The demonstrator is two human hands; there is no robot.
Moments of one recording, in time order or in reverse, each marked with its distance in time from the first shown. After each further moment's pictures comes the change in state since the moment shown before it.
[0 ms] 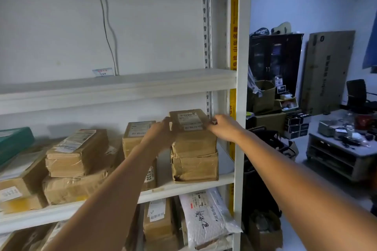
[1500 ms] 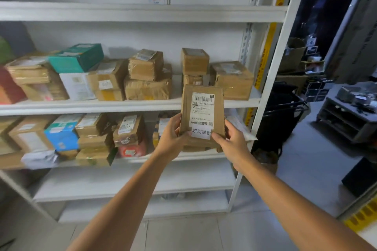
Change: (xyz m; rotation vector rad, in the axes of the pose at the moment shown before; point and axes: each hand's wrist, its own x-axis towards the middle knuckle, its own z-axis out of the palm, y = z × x) left_hand -0.348 -0.120 0.001 -1.058 -0.051 -0.141; right_hand -0.332 -0.083 0.174 0.762 -0.022 0.032
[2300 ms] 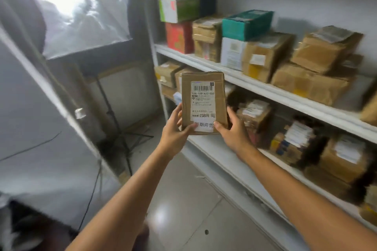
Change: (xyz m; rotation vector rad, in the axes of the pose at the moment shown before) left_hand -0.135 -0.033 -0.212 0.122 0.838 -0.080; right_hand 0.025 -0.009 0.298 0.072 -0.799 -0.168
